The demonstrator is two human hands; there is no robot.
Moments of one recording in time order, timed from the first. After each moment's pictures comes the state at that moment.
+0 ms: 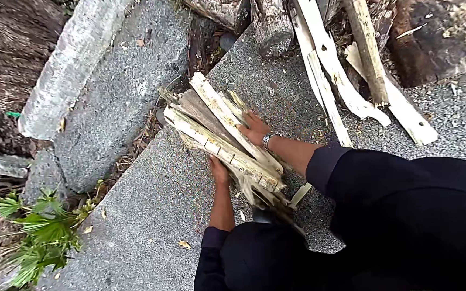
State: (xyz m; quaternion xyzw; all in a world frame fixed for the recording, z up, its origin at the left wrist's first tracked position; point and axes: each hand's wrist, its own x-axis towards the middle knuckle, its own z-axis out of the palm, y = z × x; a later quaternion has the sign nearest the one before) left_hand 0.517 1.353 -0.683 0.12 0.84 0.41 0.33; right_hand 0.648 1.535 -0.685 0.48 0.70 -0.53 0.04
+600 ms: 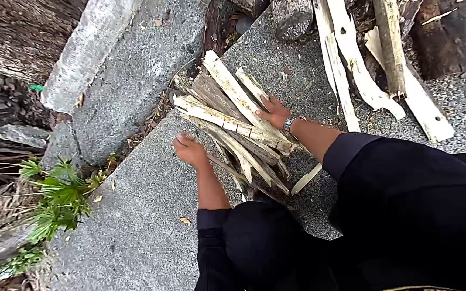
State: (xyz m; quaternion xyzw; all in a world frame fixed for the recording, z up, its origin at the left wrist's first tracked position) left_hand 0.449 1.345 -0.589 0.15 0.92 0.35 0.06; right_hand 0.689 1.532 -0.686 0.46 0.71 -0.53 0.06
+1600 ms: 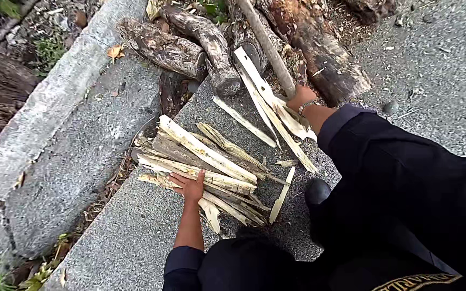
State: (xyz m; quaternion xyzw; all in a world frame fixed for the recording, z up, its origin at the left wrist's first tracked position) left_hand 0.495 1.384 -0.656 0.33 0.91 0.04 0.25; right_hand 0.901 1.706 -0.639 0.74 0.60 -0.29 0.04
